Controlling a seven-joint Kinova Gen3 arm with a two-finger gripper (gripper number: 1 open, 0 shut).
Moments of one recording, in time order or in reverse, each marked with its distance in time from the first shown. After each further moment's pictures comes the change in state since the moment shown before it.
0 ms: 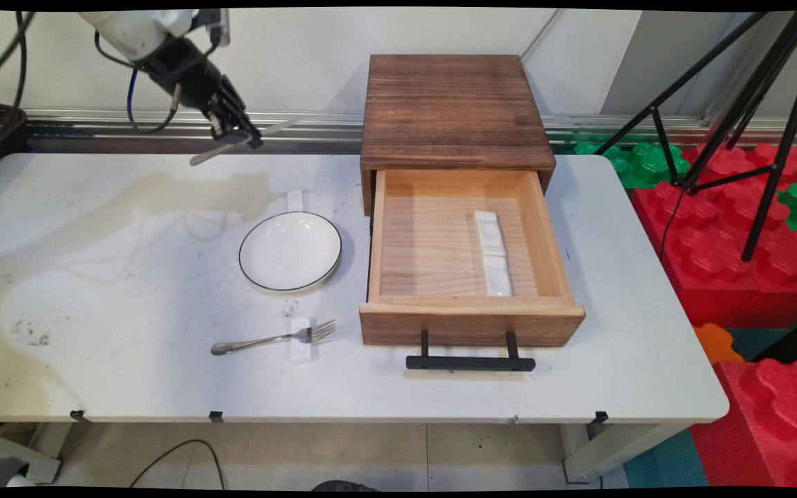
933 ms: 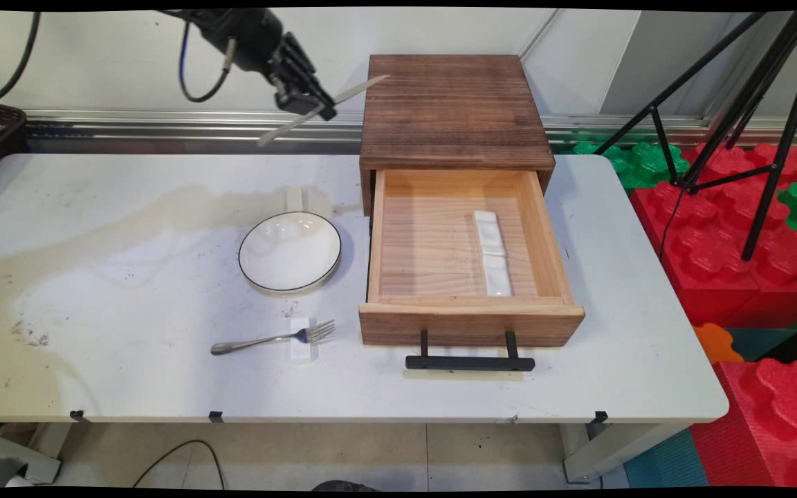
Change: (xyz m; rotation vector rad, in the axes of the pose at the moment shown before) arm 0.111 0.060 -0.042 -0.049 0.180 0.069
